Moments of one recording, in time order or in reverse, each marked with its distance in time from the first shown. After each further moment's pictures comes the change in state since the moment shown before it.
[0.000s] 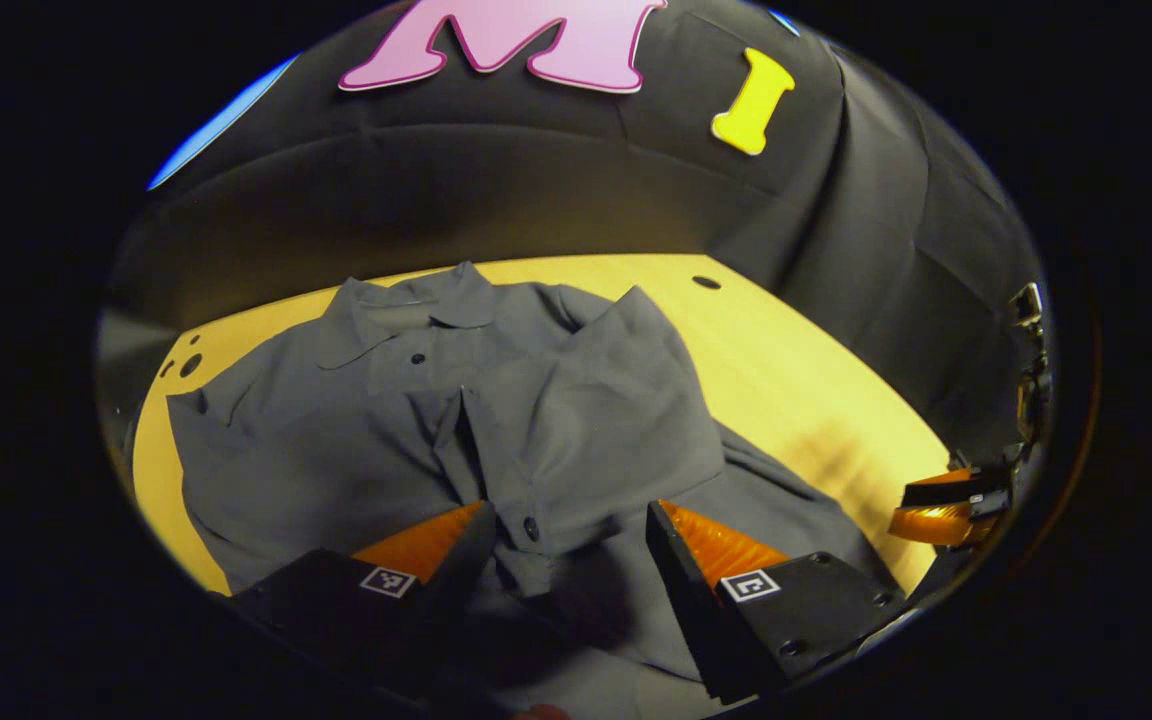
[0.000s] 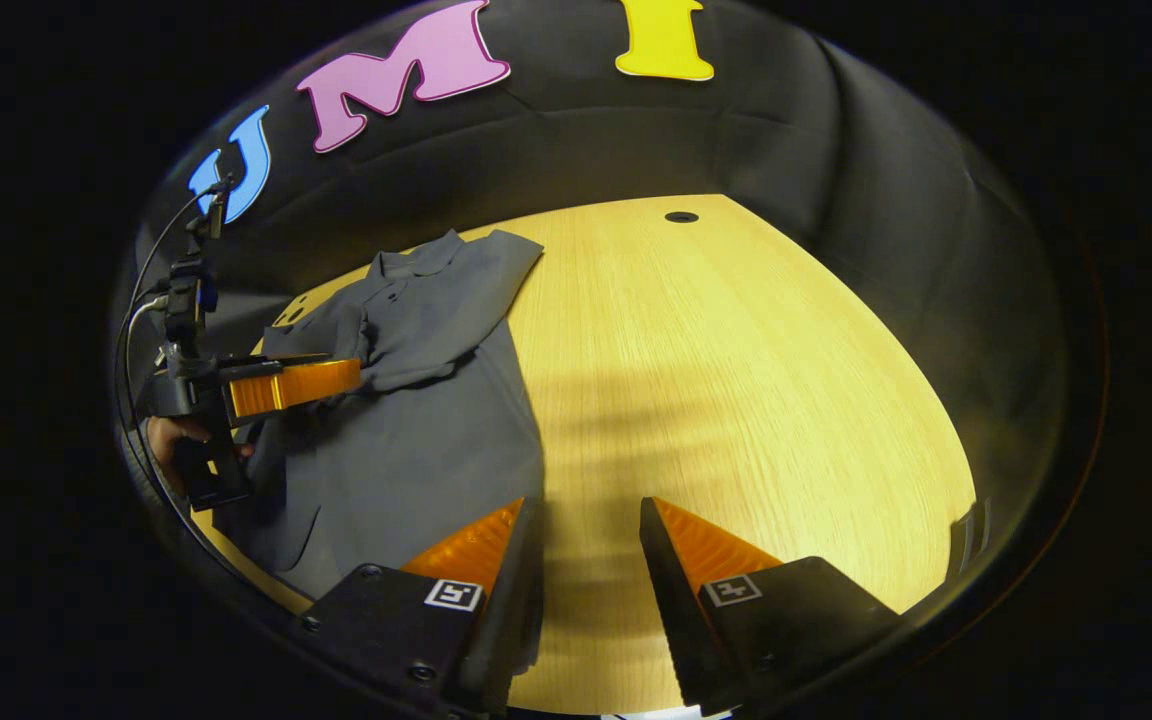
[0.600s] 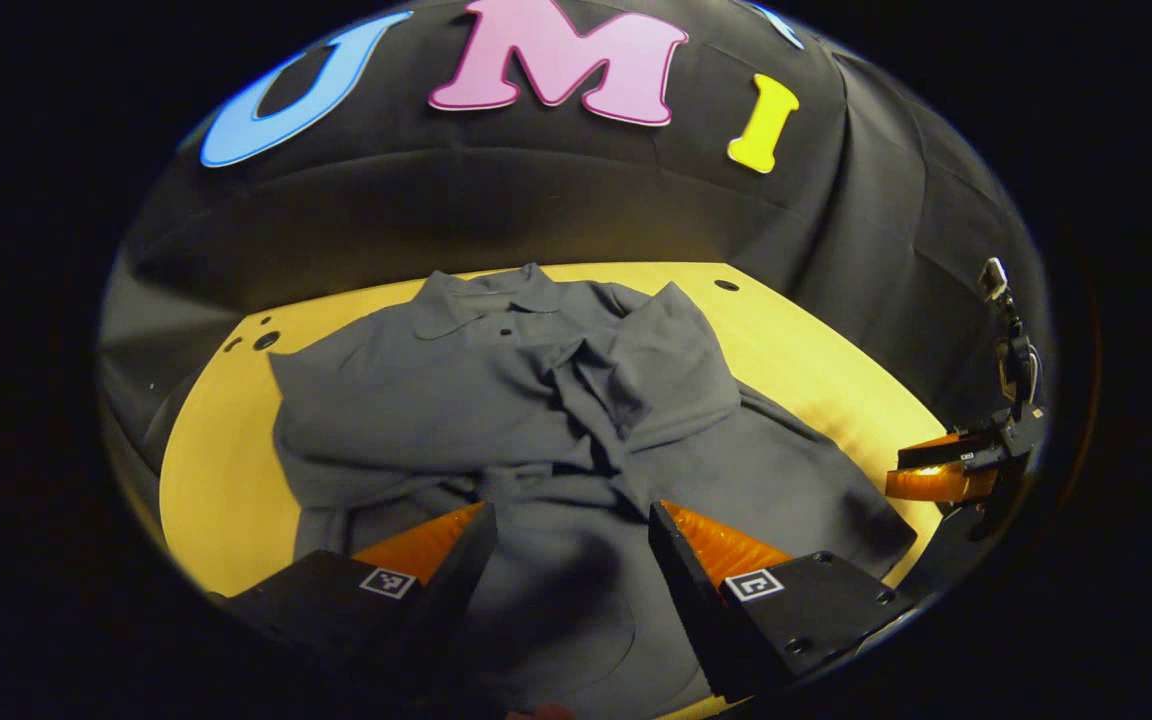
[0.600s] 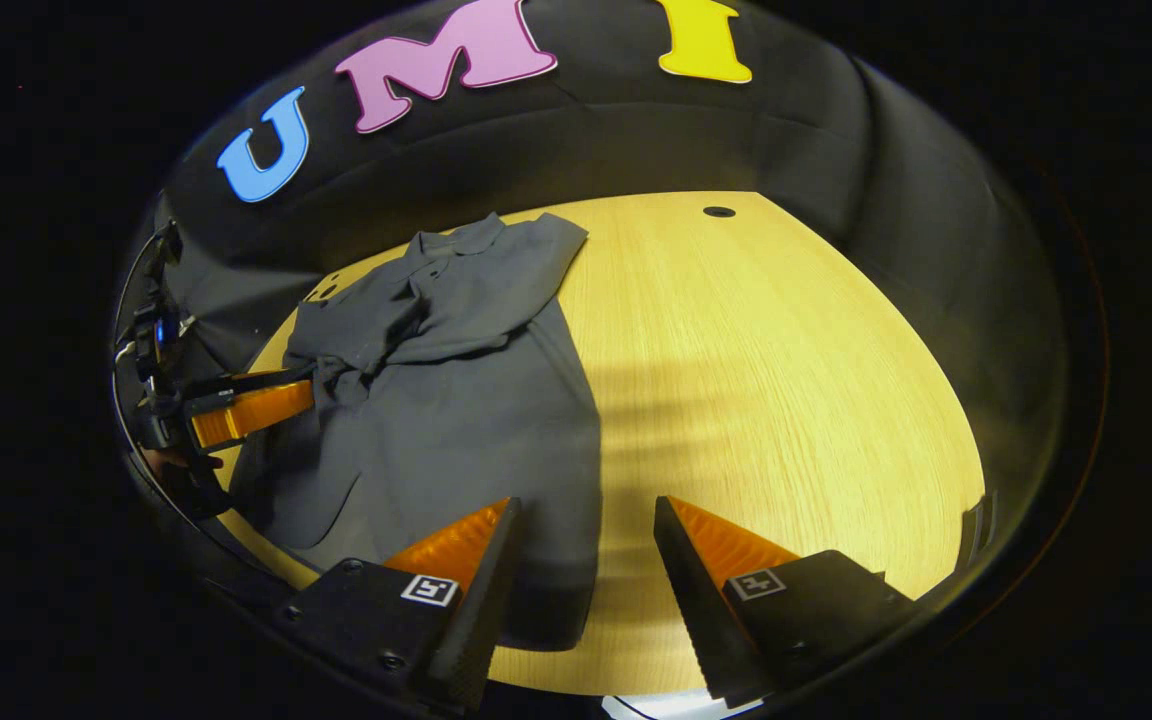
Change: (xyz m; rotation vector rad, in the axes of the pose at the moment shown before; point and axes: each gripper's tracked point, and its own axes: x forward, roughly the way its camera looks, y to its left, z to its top) left arm -0.110 0.054 -0.056 -0.025 -0.016 0.112; right arm -0.019 0.034 -0.023 -0.052 0.036 0.057
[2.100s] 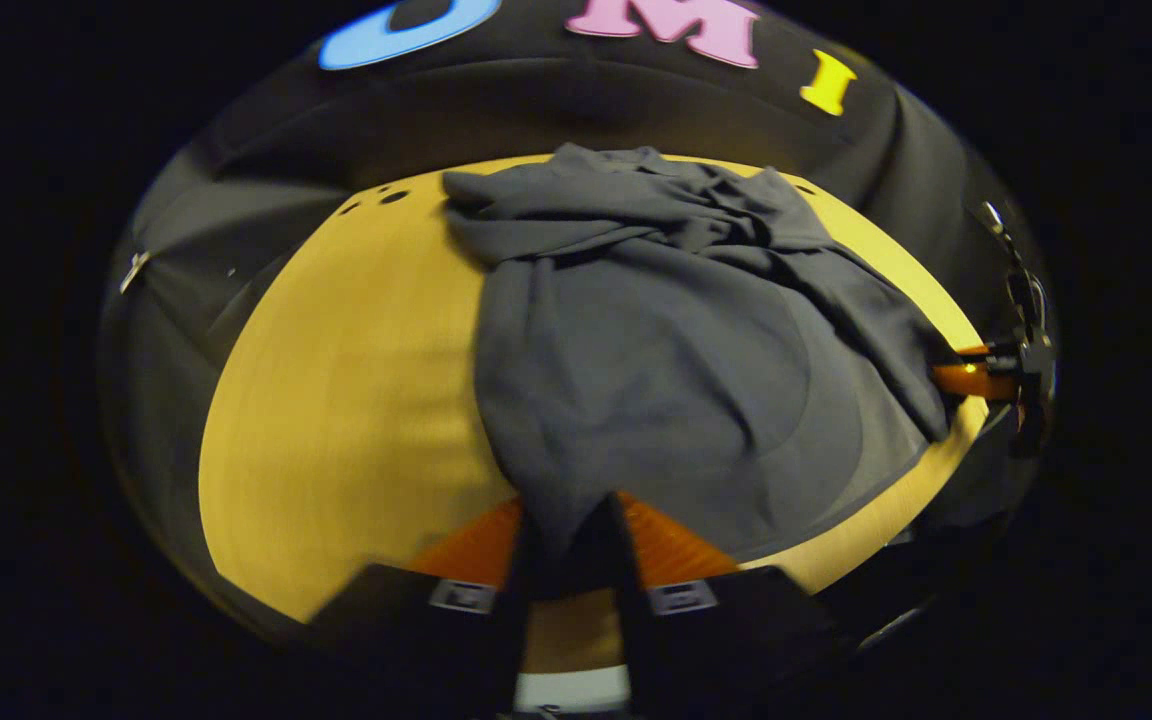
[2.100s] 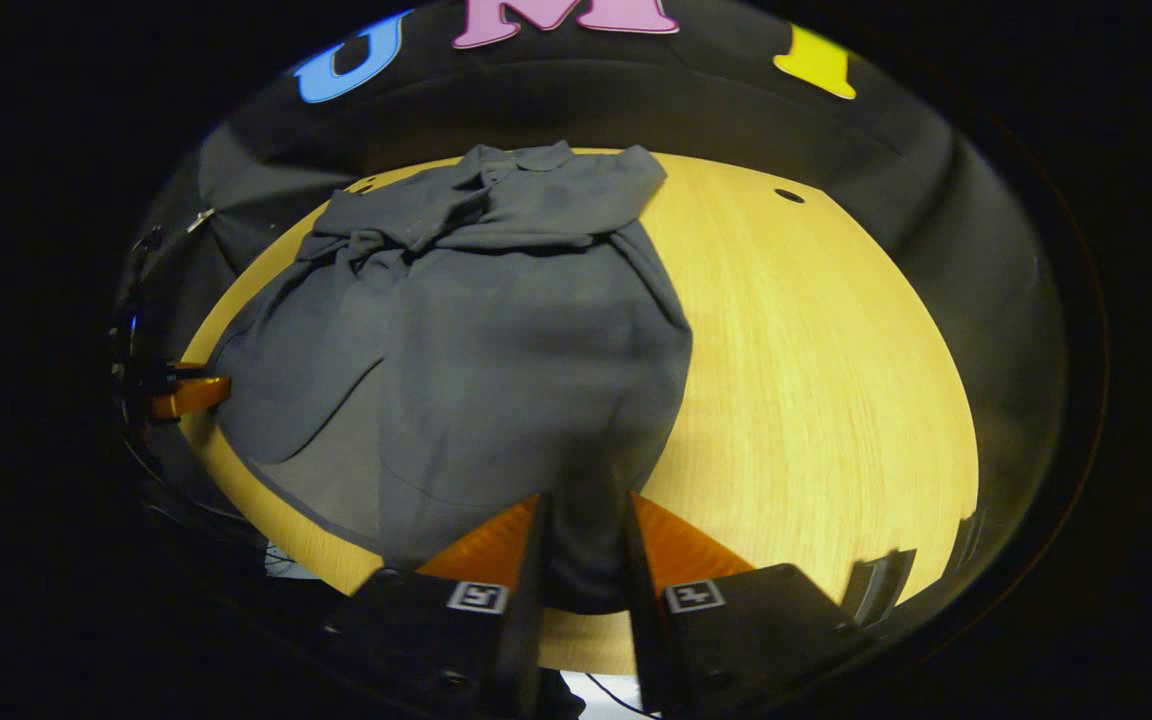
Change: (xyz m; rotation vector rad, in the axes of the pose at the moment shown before) left arm -0.081 0.104 -0.149 -0.003 0.270 0.130; right arm 0.011 0.057 -0.061 -0.249 0.132 0.014
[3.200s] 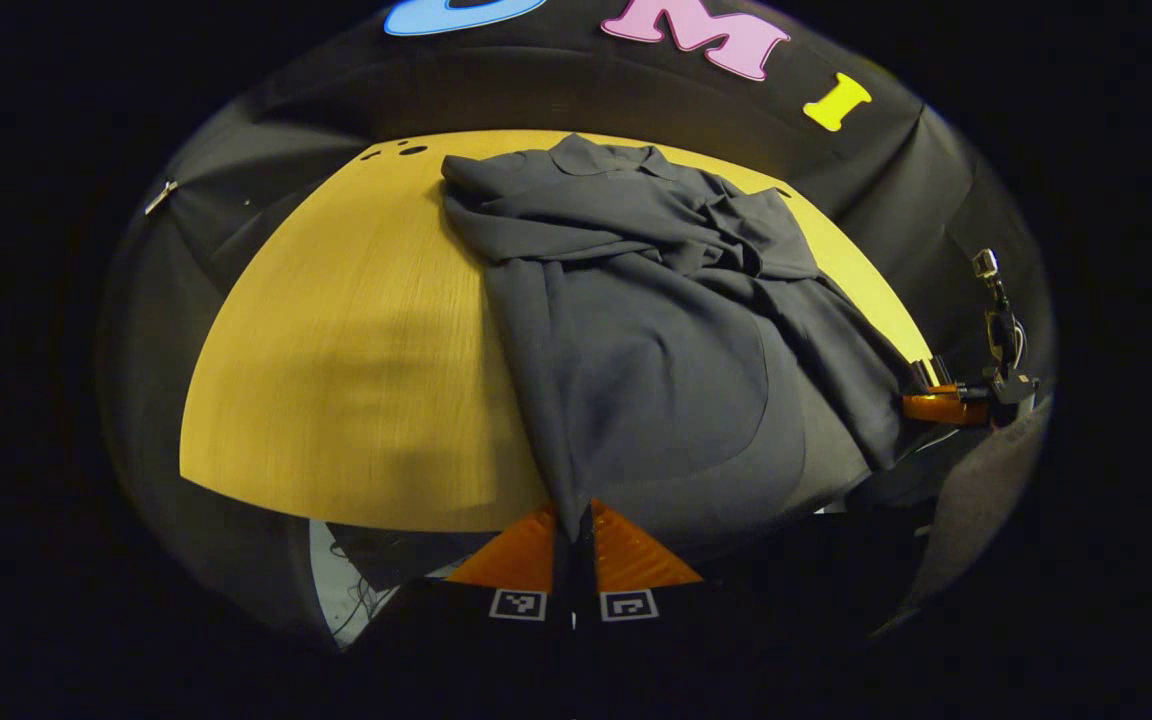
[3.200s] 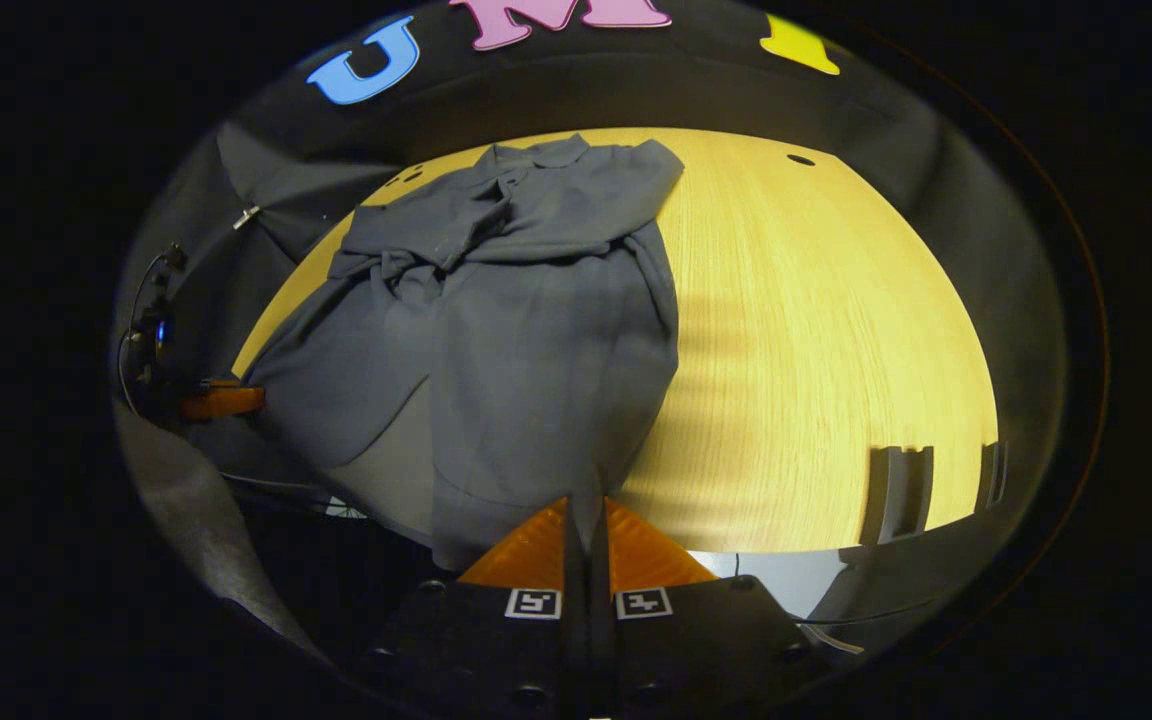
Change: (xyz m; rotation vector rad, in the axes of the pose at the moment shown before) left arm -0.097 -0.014 -0.064 -0.187 0.099 -0.100; right arm -0.094 0.015 -0.045 0.111 0.066 0.121
